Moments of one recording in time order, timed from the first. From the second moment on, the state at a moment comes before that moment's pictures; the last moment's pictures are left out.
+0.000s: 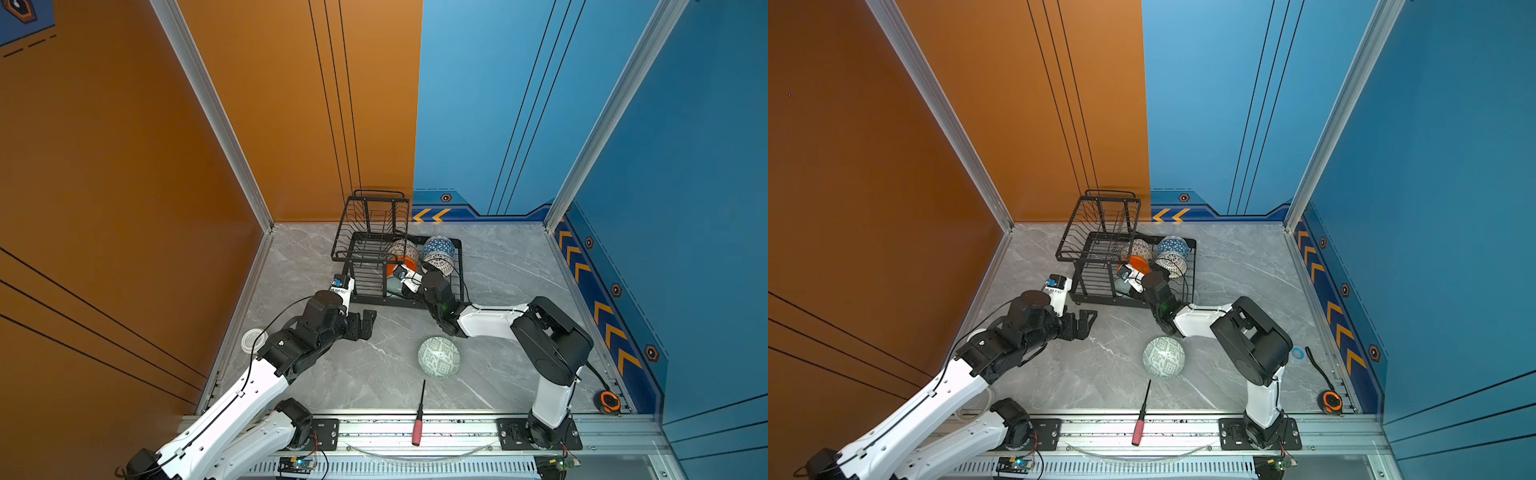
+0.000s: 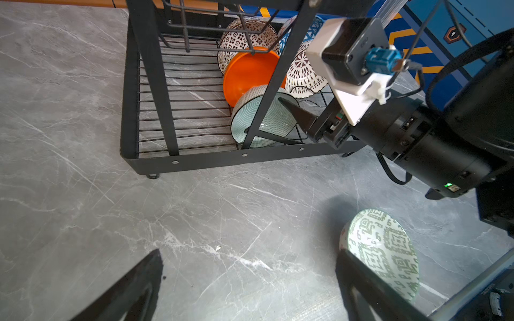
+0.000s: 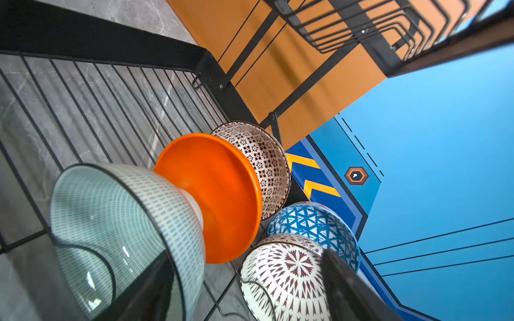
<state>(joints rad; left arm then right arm) -0.58 0.84 0.76 -0.56 -0.07 -0.36 0.74 1.85 0.96 0.58 0.39 -0.62</state>
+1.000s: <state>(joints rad) -0.77 0.82 0.83 -0.65 -0.13 -0.37 0.66 1.20 0.80 0.01 0.28 -0.26</state>
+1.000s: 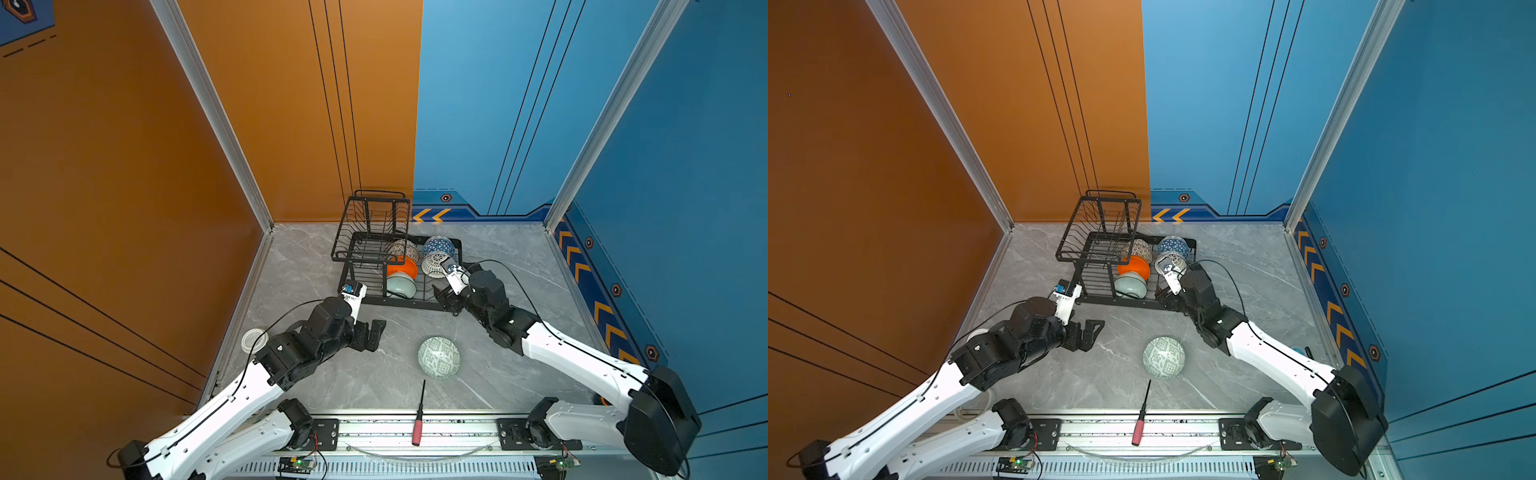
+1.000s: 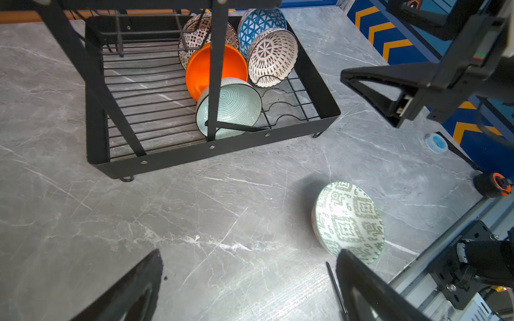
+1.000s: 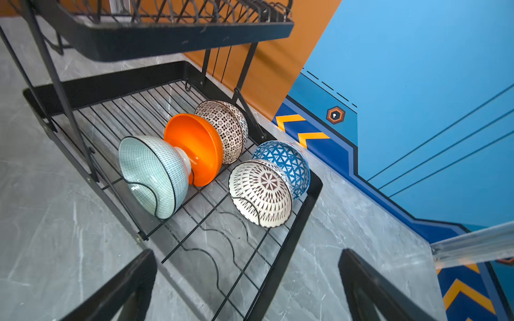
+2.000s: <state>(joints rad) -0.96 1.49 0.84 -0.34 0.12 -0.49 0.57 1.04 0.85 -0.51 0.07 0.13</state>
